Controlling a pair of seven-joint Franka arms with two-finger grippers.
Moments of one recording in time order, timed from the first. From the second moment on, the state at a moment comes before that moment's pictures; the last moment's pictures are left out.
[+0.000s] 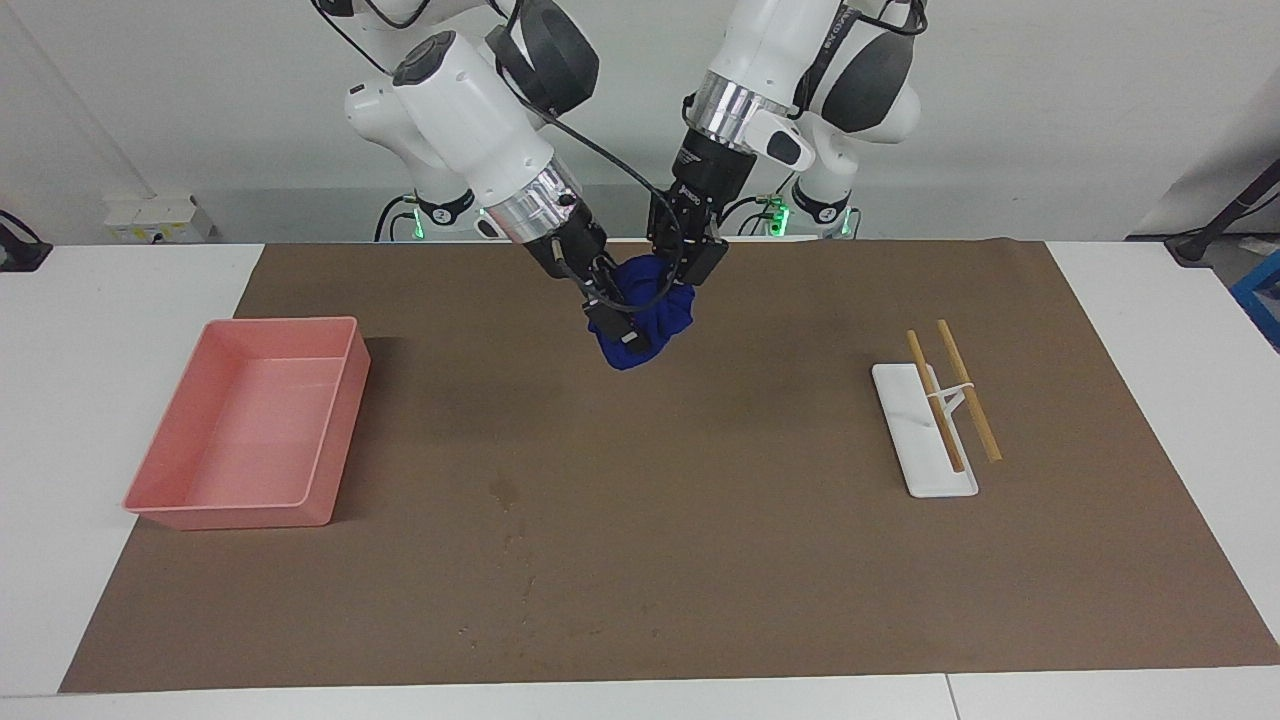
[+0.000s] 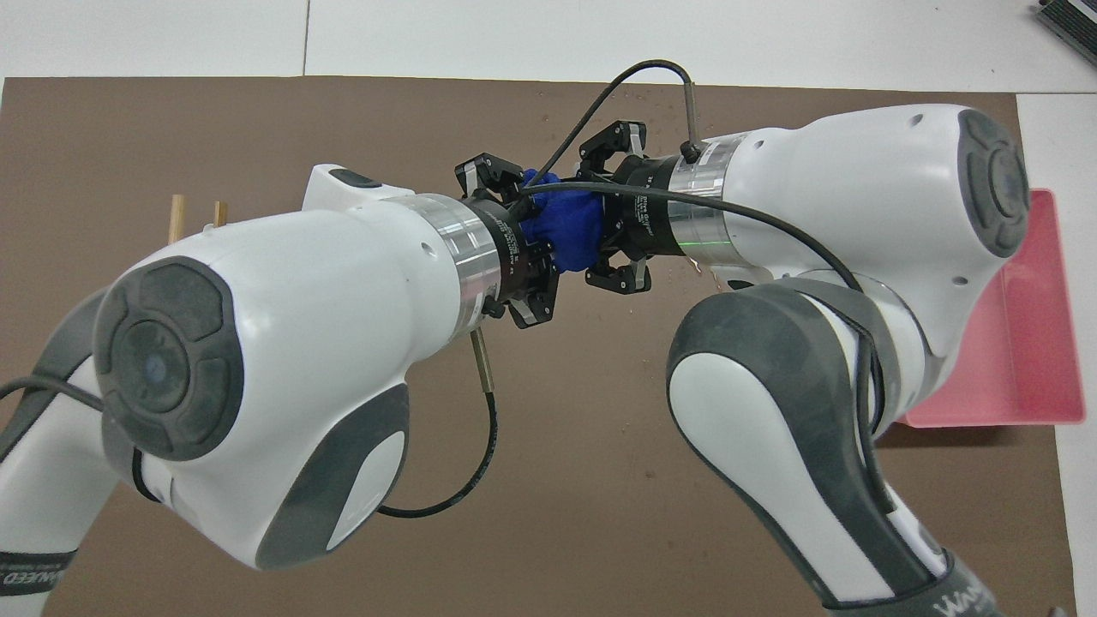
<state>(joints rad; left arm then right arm) -0.50 0.06 -0.14 -1.64 -0.15 2.28 -2.40 0.34 0.18 0.09 -1.59 0.50 2.20 1.68</state>
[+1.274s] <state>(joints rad) -0.14 0.06 -0.12 -1.65 -0.15 2.26 -2.39 0.19 0.38 0.07 -1.57 0.35 2.54 1.44</state>
